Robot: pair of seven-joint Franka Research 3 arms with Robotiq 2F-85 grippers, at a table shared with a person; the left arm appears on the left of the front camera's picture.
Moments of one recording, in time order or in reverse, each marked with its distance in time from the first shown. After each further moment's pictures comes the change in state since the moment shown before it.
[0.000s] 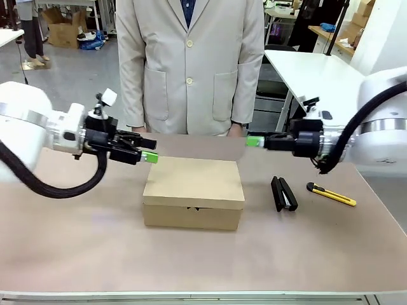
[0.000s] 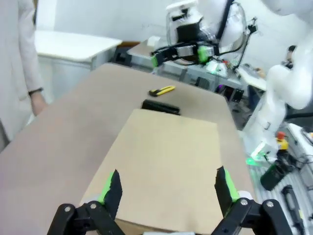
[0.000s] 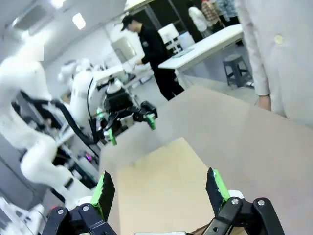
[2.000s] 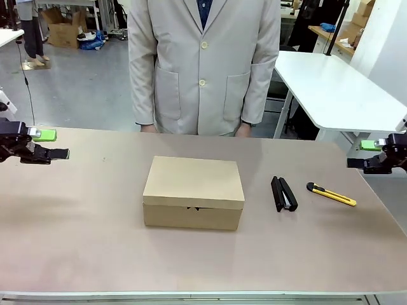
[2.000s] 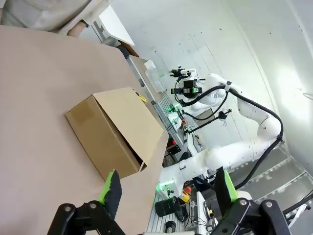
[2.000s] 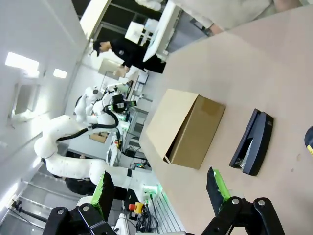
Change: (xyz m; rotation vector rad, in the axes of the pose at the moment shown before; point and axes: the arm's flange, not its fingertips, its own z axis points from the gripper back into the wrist) left arm -0.051 -0.032 0.190 -0.041 -0.190 0.793; right arm -0.013 0.002 0.241 -0.068 0.047 -0.605
